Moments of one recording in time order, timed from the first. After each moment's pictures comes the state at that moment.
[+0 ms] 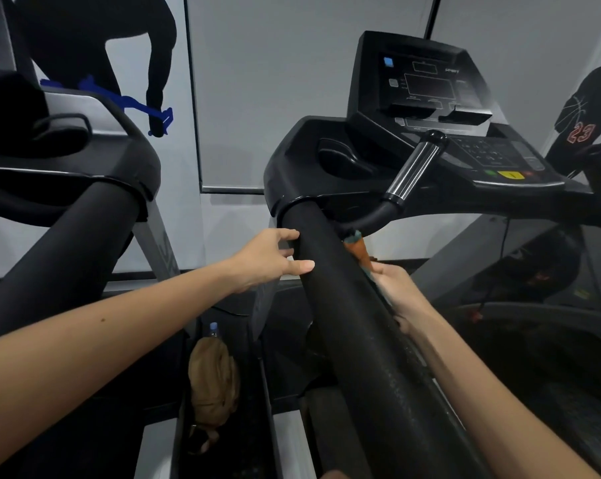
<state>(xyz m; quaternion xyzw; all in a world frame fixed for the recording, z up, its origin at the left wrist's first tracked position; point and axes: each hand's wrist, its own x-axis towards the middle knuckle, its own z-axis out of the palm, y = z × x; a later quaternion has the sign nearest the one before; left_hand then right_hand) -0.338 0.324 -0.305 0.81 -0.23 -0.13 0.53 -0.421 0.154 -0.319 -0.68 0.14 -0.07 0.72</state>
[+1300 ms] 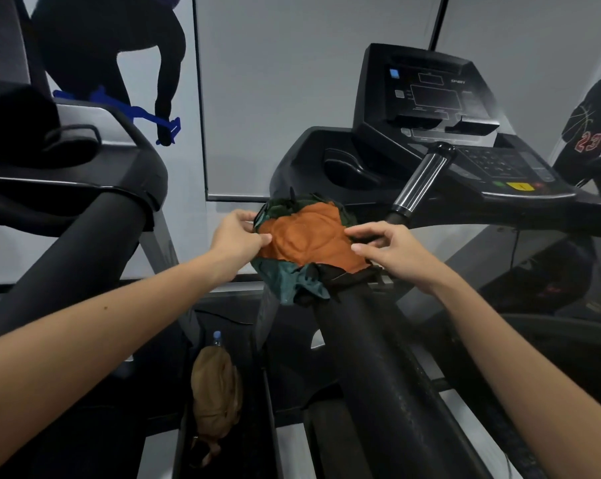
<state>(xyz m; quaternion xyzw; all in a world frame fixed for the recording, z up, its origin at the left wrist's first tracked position) -0.291 0.343 -0.298 0.77 -0.05 0.03 0.63 -0.371 0.119 -0.288 -0.88 -0.07 -0.14 0.44</state>
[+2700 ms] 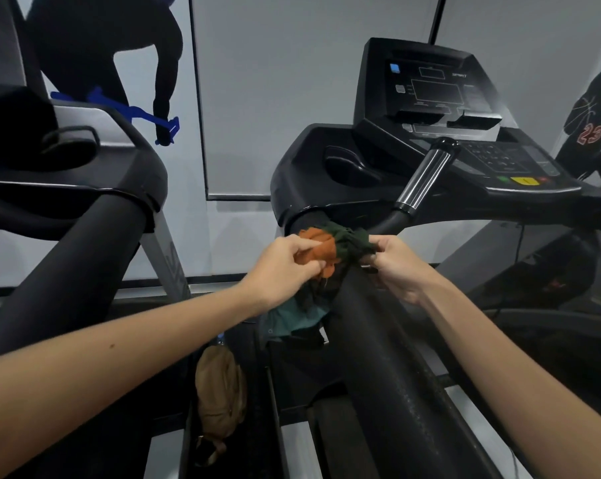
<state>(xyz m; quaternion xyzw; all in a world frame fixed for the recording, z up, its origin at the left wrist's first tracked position) -0.337 0.321 -0.312 0.79 -0.35 0.03 0.50 -0.387 0.152 -0.289 -0.77 0.00 -0.04 0.64</state>
